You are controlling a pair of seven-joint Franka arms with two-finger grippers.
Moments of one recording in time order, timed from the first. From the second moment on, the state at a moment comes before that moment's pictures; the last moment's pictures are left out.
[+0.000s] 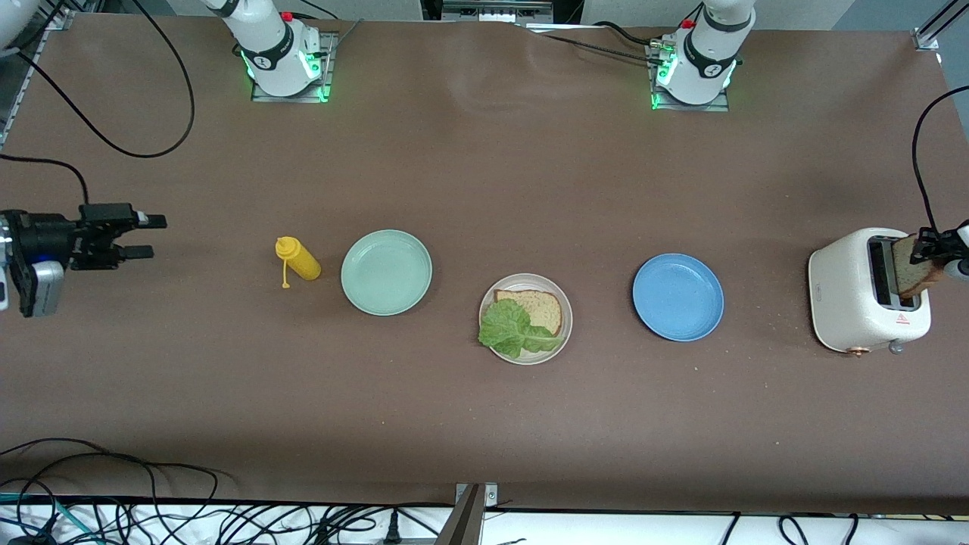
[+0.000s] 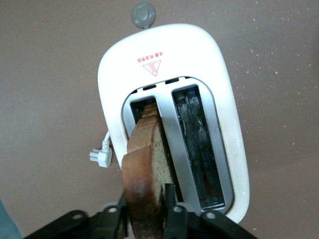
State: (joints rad) left arm 0.60 0.30 -0.16 -1.83 0.20 2.12 0.70; right arm 0.14 0.50 -0.55 -1.36 0.70 1.21 -0.82
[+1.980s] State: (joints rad) left arm 0.03 0.56 -0.20 -1.49 -0.70 1.76 0.50; right arm -0.08 -0.02 -0.04 -1.75 -0.04 1.61 -0.12
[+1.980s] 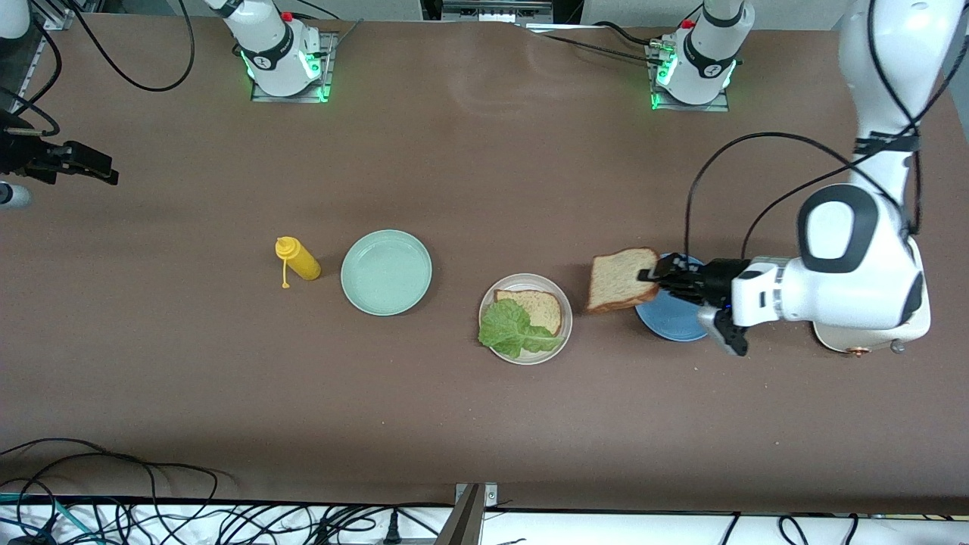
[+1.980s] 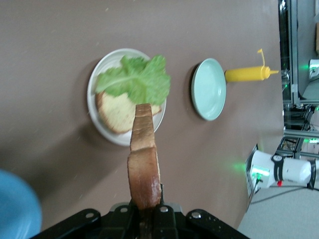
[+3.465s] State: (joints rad) left arm -0.15 0.81 -0.20 -1.48 -1.08 2.08 0.48; right arm -0.09 -0.04 -0.06 -1.81 0.03 1.76 -0.12
